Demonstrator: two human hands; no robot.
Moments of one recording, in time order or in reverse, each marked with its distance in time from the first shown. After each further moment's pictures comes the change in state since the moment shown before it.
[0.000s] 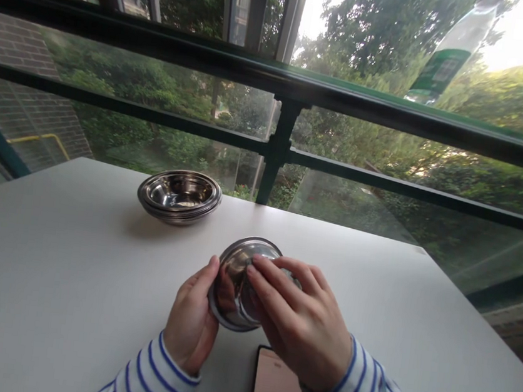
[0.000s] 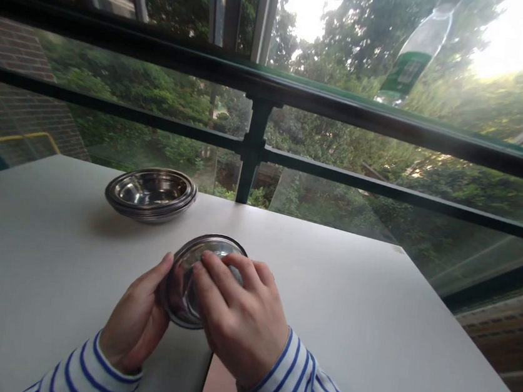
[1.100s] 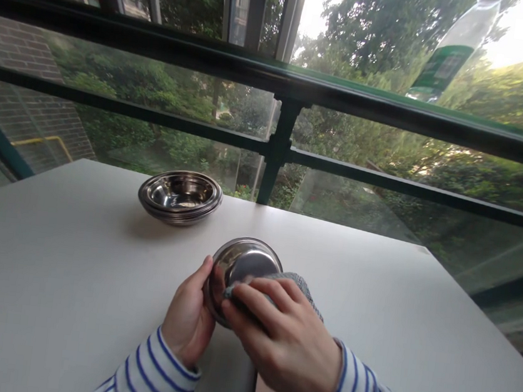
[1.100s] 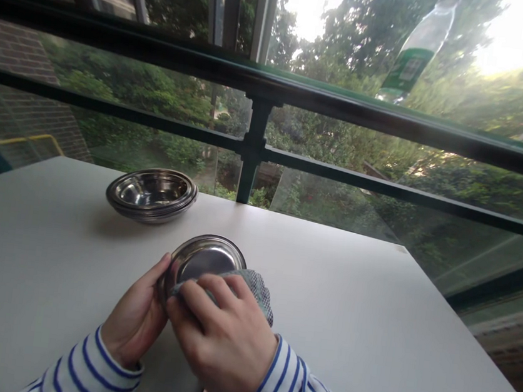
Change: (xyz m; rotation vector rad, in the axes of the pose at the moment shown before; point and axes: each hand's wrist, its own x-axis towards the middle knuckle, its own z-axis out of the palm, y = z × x) left_hand 0.008 0.006 -0.003 -0.101 0.132 -0.074; right_hand -0.002 -0.007 0.006 0.100 -0.129 -0.137
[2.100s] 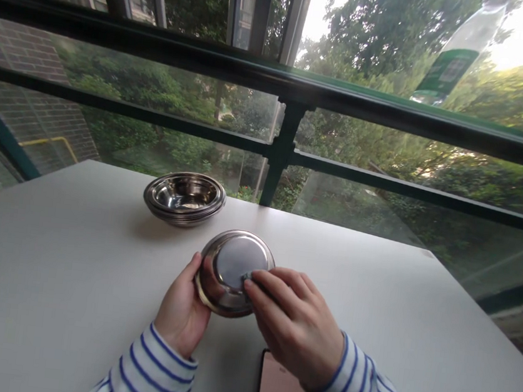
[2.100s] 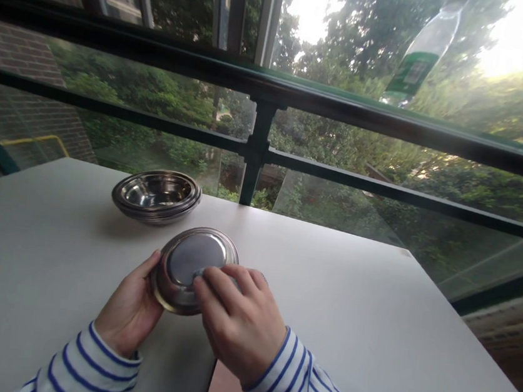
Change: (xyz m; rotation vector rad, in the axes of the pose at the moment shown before) left_hand 0.010 0.013 -0.002 -0.017 0.106 0.065; right_hand -0.006 0.012 0.009 -0.023 0.100 0.065
